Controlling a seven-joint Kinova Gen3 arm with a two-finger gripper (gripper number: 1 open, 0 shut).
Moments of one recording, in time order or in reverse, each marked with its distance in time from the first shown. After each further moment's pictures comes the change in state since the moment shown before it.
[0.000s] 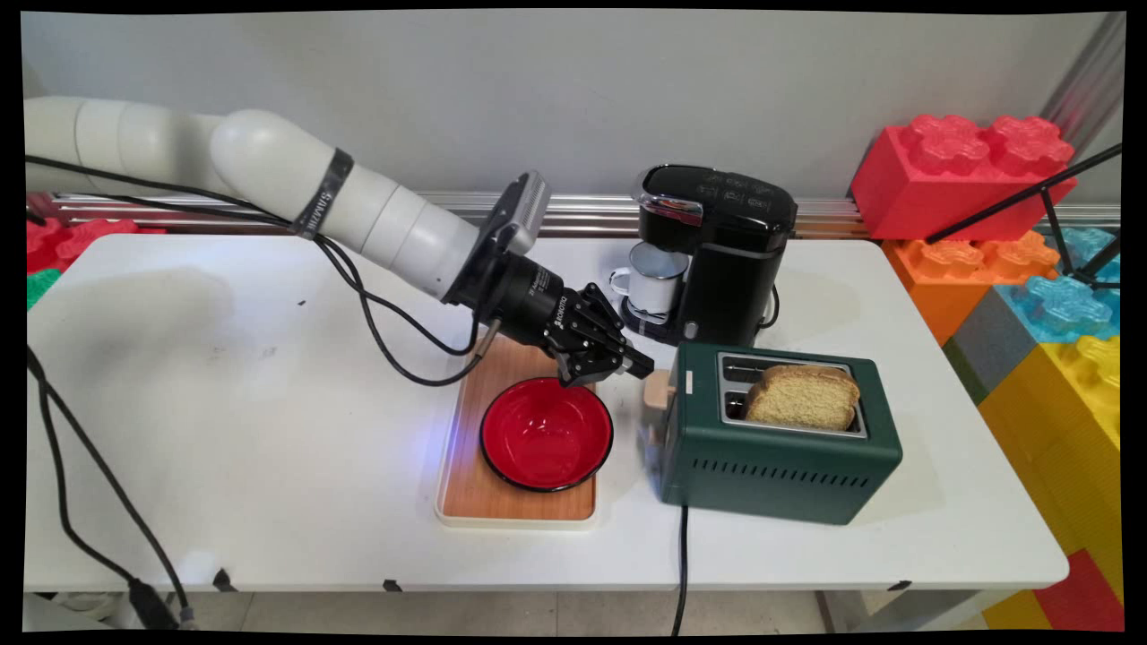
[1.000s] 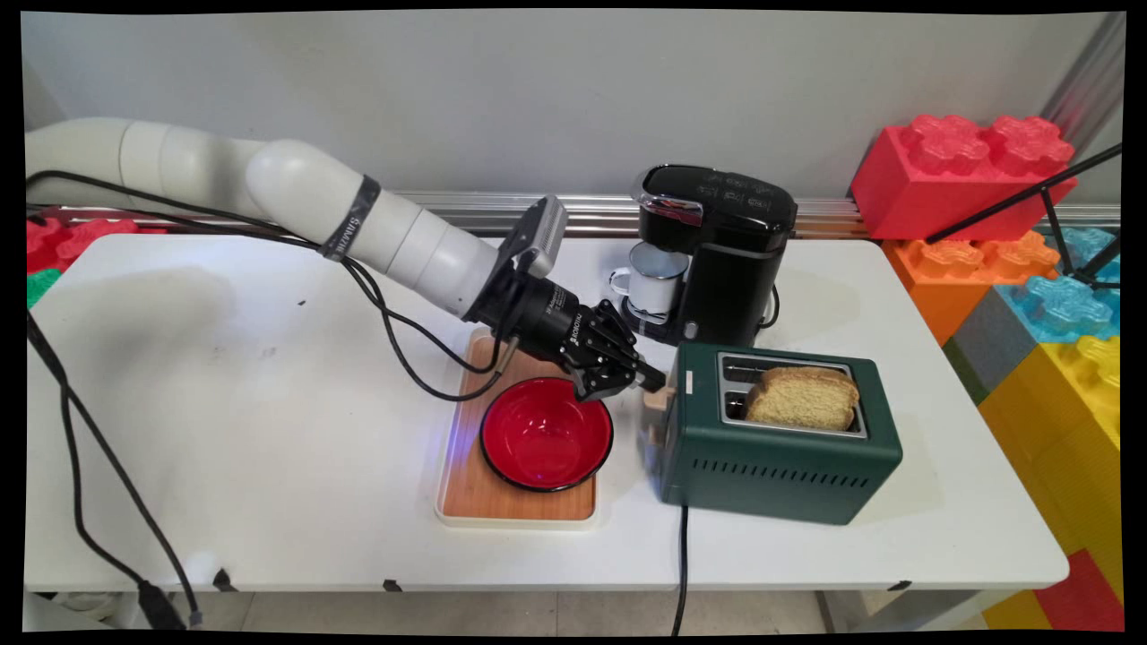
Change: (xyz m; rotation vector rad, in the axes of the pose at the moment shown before) arm -0.014 -0.004 0.025 -0.006 0.006 0.003
